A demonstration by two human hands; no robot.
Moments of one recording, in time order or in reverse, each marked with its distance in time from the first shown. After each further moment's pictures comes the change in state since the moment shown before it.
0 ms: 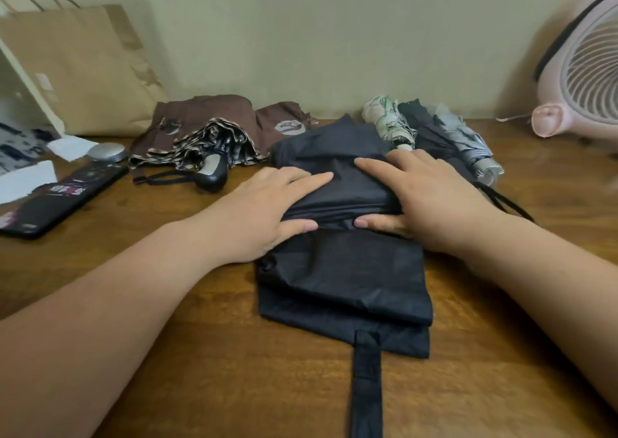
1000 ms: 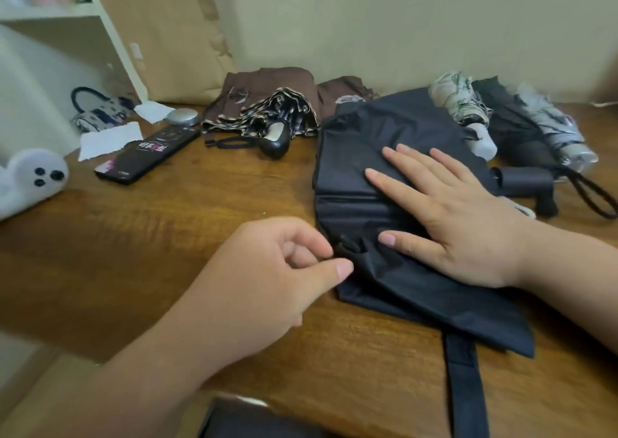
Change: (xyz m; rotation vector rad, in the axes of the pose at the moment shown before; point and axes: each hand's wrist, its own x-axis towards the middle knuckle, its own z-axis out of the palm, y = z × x) left_hand -0.125 0.097 -0.023 -0.815 0.152 -0.738; right_hand -0.023 -0.047 0.010 0.037 -0.034 -0.338
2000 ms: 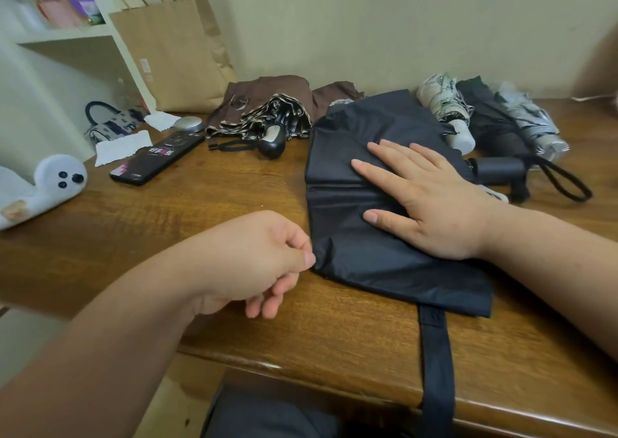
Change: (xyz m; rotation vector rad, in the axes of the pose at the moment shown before) left_hand 0.005 0.019 -0.011 0.029 -0.424 -0.169; right_hand 0.002 0.002 0.001 0.073 0.042 0.010
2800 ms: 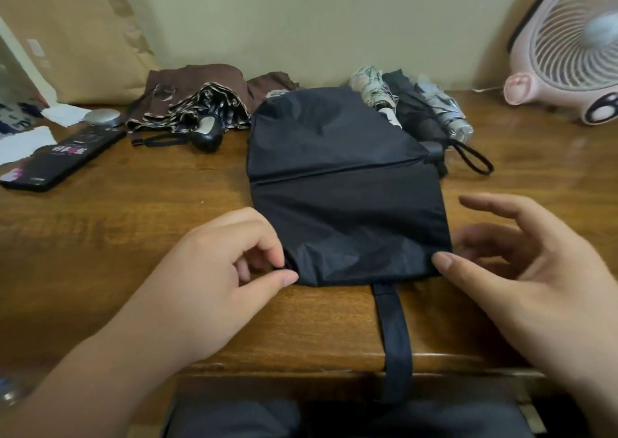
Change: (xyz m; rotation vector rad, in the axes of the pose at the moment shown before) left_hand -0.001 -0.045 0.025 0.393 0.435 0.704; right_hand -0.145 -0.091 -0.052 0.875 0.532 0.781
